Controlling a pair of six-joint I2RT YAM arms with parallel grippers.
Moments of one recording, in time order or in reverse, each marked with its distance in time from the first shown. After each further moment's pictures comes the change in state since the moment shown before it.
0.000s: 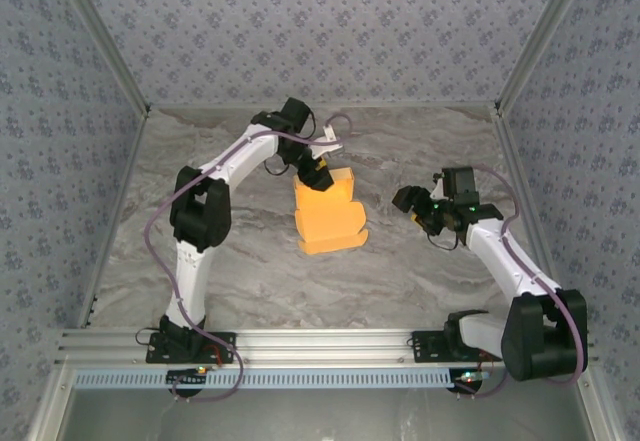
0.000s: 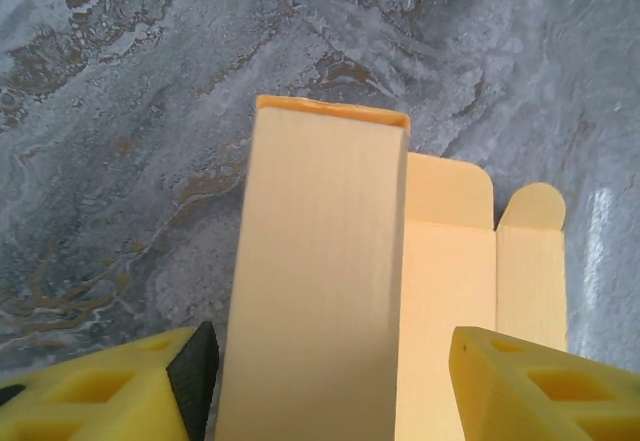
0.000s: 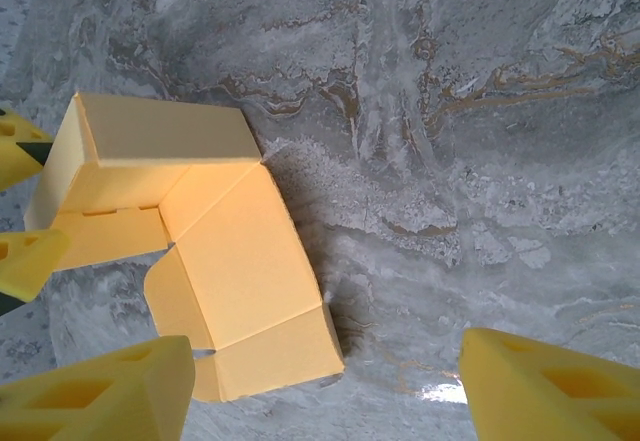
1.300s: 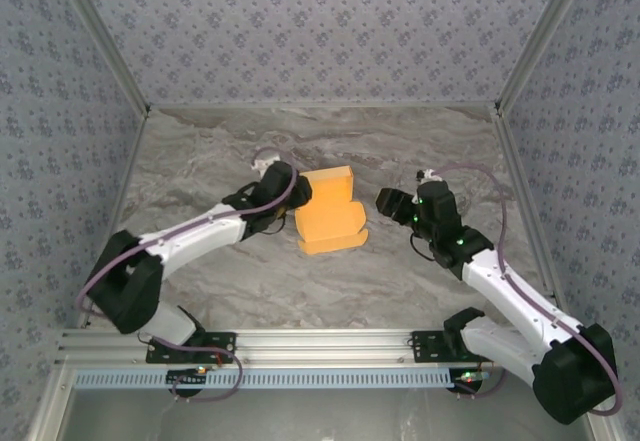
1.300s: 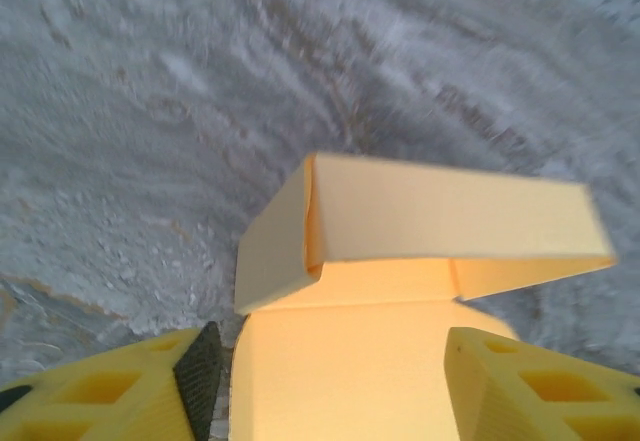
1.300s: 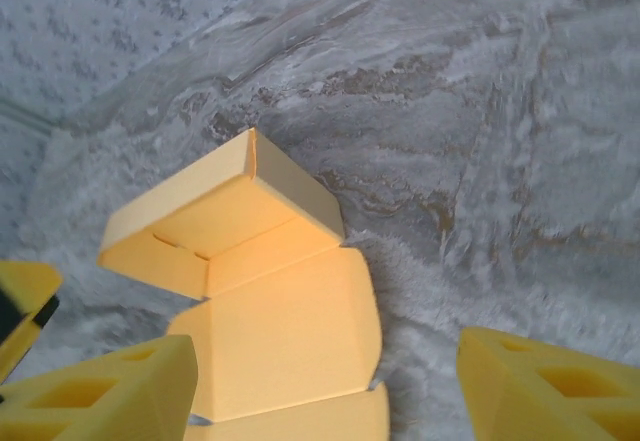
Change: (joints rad) left arm -0.205 -0.751 -0.998 0.751 -0.897 -1.488; right arm 0.338 -0.233 -0.115 0.233 0.440 0.011
